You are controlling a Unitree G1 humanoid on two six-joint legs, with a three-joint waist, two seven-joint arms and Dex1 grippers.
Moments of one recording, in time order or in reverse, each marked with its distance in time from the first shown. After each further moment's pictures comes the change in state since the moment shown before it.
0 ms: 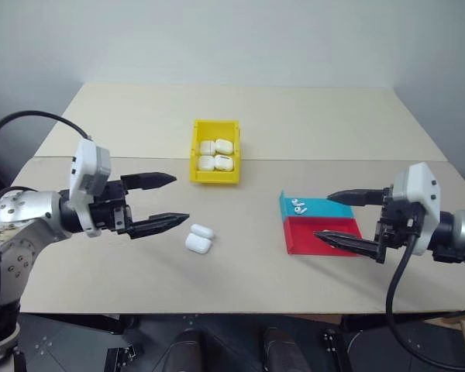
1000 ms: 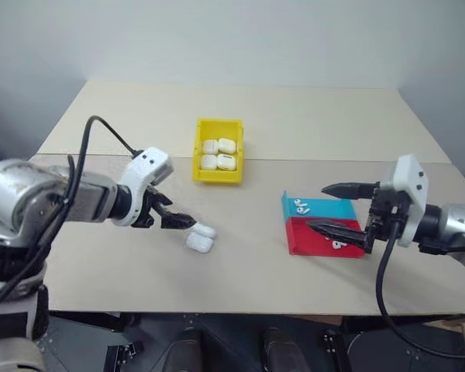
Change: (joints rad) left arm -0.581 0.052 -0.432 0.104 -0.173 0.910 0.609; right arm -0.061 0.013 0.066 -0.006 0.029 0.053 -0.140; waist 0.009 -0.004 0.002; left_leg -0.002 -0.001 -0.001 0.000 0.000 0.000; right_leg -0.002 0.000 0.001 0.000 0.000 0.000
